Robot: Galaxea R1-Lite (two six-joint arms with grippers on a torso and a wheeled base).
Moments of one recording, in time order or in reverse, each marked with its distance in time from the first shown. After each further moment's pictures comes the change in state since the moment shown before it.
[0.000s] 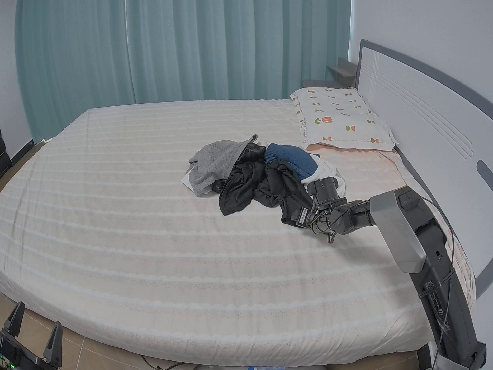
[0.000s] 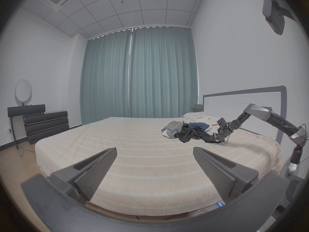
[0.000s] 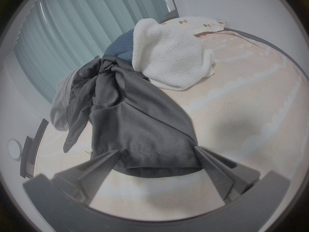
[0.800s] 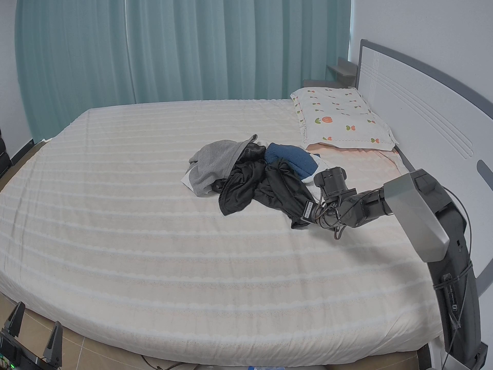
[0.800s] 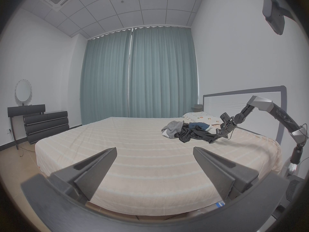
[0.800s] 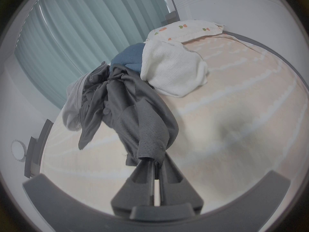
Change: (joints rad) left arm 0.000 0.000 0.000 0.000 0.000 0.000; right arm 0.003 -0.217 0.293 -0.059 0.038 0.008
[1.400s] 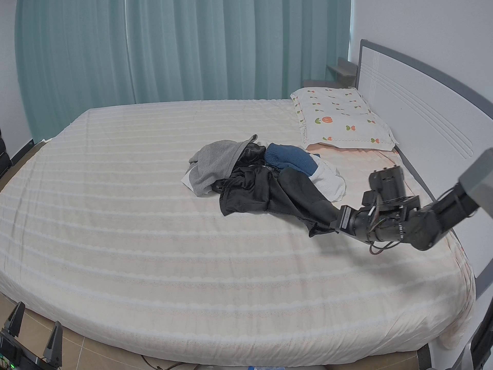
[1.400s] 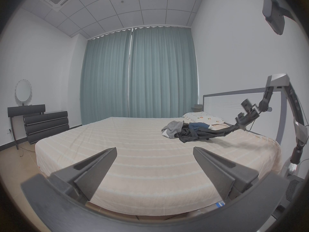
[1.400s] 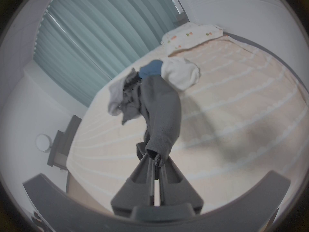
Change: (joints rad) left arm 0.000 0.000 0.000 0.000 0.000 0.000; right arm 0.001 -0.618 0.819 -0.373 0.213 0.001
